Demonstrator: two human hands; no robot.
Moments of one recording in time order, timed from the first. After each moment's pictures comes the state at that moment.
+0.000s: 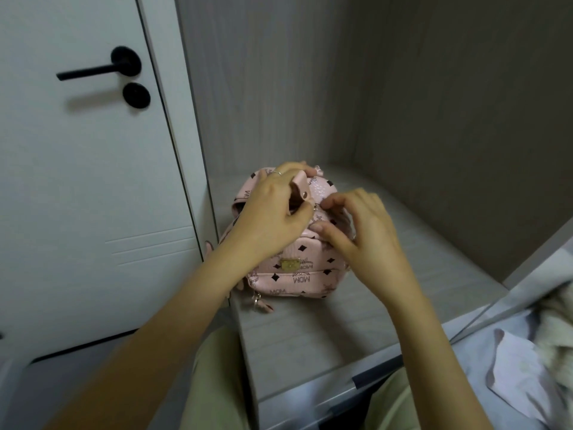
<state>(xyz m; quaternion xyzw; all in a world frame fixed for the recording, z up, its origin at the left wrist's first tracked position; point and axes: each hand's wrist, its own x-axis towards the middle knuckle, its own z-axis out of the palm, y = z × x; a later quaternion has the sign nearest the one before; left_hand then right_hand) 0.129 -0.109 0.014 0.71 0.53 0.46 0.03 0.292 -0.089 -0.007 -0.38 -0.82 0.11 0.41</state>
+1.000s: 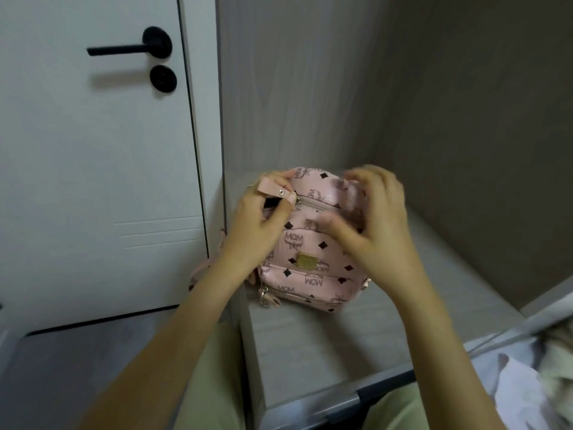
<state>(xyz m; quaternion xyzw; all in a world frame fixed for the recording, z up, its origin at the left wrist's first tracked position) 0.088 -0.110 -0.021 0.59 0.49 0.63 0.16 0.263 -0.084 0.008 -0.38 -0.83 0.08 0.41</state>
